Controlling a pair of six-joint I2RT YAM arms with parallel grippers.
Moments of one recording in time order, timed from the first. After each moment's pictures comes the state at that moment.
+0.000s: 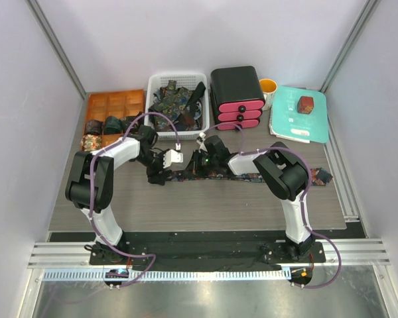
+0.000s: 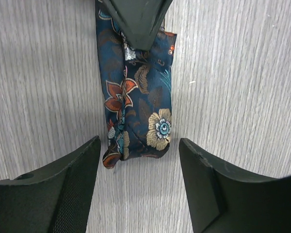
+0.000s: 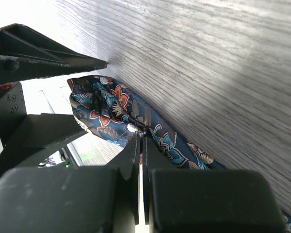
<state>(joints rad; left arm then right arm) -0.27 1.79 1.11 -0.74 0.56 1.21 0.68 2.07 1.10 0.30 -0.51 0.86</state>
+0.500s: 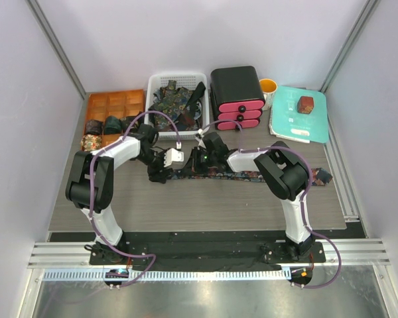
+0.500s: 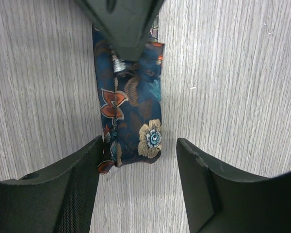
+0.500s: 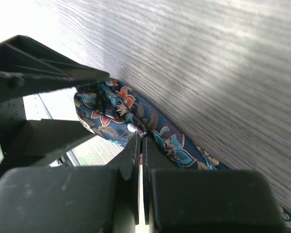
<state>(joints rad) -0.27 1.79 1.13 -0.75 0.58 1.21 0.68 2.07 1.16 0.23 -0.49 0.82</state>
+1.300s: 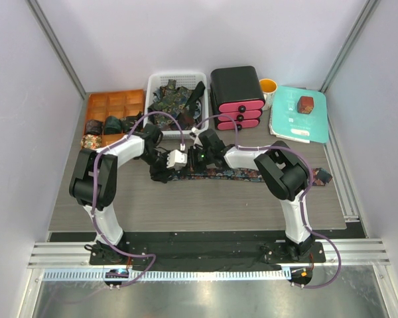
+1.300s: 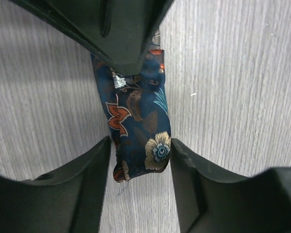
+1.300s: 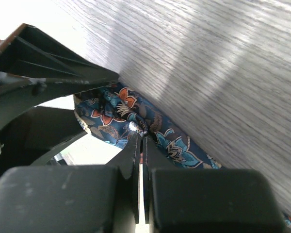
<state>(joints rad) -0.30 1.83 1.16 -0.77 0.54 1.23 0.68 2.07 1.25 0.07 -0.49 0.66</state>
